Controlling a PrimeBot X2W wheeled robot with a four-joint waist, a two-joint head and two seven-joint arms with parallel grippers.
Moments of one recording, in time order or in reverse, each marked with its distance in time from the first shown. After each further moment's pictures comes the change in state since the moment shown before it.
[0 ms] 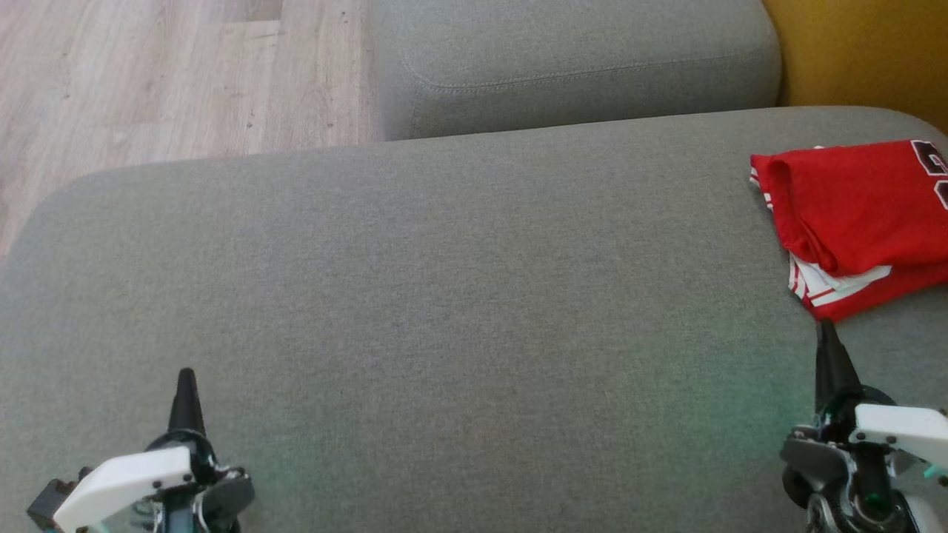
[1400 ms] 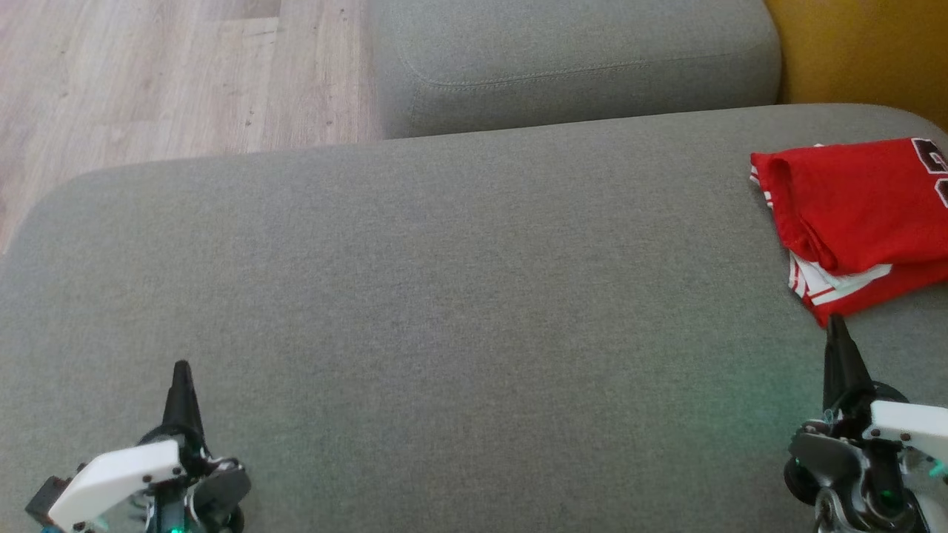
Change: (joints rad) left arm -0.022 -0.009 0.031 0.008 -0.068 -0.015 0.027; right arm -0.010 0.001 -0.030 -0.002 0.068 0.000 0.029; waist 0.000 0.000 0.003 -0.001
